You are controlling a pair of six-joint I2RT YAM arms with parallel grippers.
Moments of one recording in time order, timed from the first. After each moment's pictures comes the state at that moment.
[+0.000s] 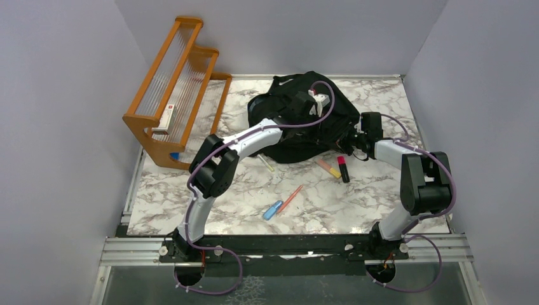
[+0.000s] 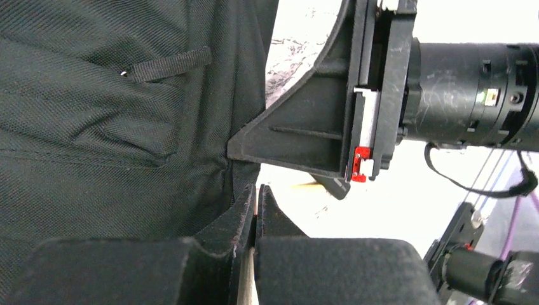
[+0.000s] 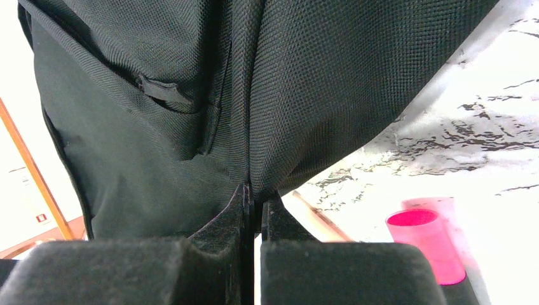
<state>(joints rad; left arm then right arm) -0.78 2.13 1.74 -0.24 0.31 -0.43 0.06 1.65 0.84 0.01 -0.43 0.85</state>
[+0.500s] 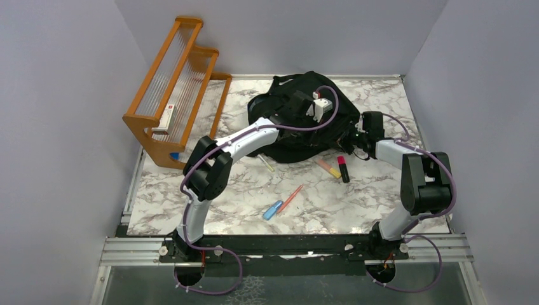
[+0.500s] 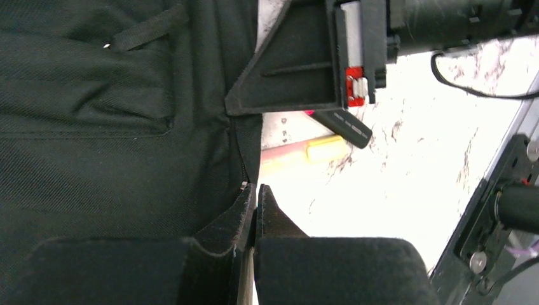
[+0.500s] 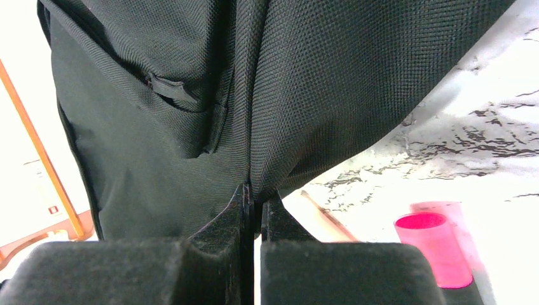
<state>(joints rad) -0.78 2.07 1.73 -0.36 0.35 -0.17 0.05 1.65 0.84 0.02 -0.45 0.85</state>
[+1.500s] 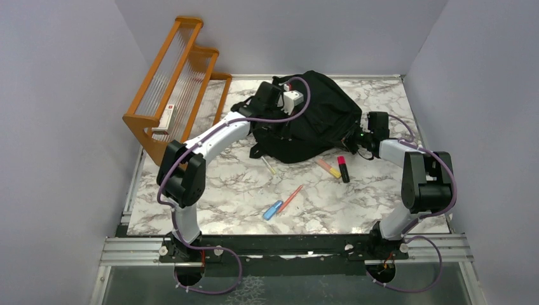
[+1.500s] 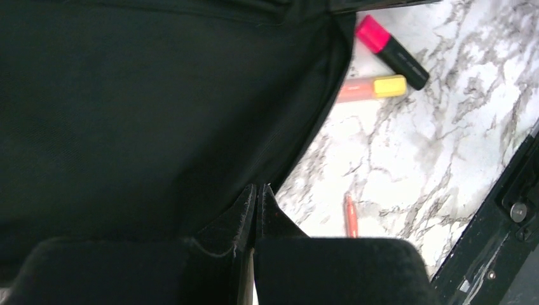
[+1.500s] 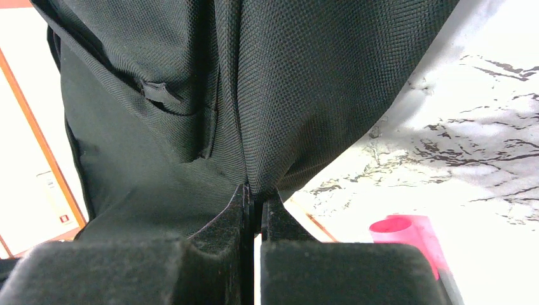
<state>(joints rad) -0.63 1.88 1.59 -0.50 0.41 0.02 -0.01 1.66 0.84 0.03 -0.48 0.84</state>
